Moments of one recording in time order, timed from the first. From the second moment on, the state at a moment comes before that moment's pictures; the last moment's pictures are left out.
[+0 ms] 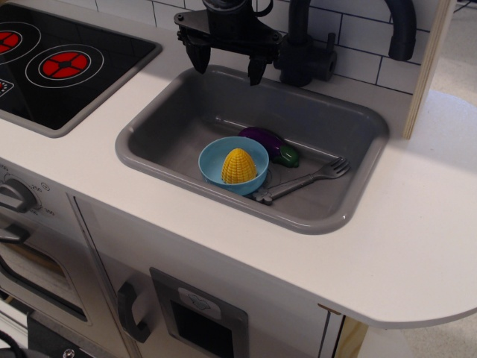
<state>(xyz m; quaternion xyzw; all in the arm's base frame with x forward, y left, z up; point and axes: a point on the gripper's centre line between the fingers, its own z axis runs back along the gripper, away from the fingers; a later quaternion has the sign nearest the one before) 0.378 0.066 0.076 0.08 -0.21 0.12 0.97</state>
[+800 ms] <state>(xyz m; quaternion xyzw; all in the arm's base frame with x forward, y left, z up) 0.347 0.049 0.050 0.07 -0.11 0.16 0.98</state>
